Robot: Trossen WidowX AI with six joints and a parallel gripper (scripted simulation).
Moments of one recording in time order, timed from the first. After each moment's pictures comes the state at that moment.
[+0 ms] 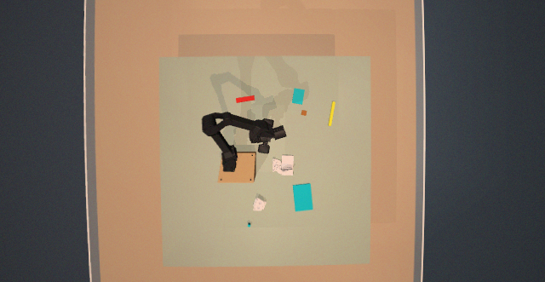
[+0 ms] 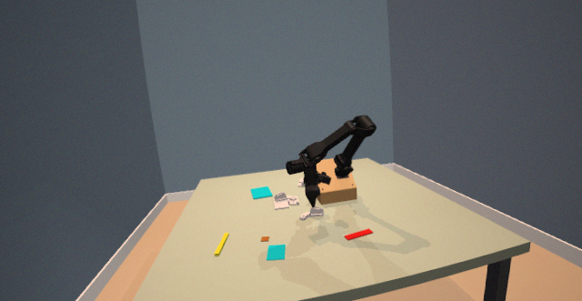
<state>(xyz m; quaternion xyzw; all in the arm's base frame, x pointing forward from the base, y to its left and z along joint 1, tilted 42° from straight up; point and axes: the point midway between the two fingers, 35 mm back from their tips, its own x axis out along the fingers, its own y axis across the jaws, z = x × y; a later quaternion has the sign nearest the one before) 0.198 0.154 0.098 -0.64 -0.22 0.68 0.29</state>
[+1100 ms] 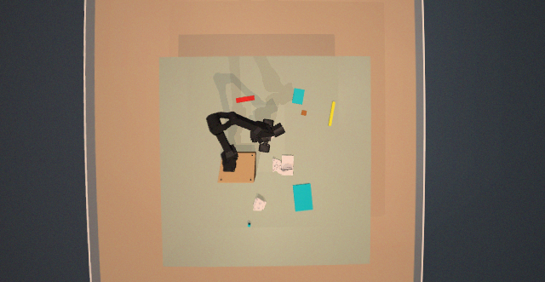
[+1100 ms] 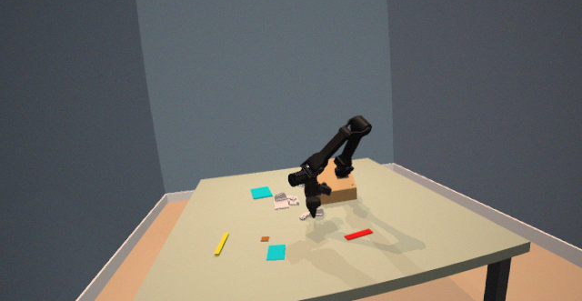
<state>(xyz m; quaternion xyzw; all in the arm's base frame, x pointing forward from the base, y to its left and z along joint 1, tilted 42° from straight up) 0.198 0.188 0.061 -0.64 -0.22 0.67 0.29</state>
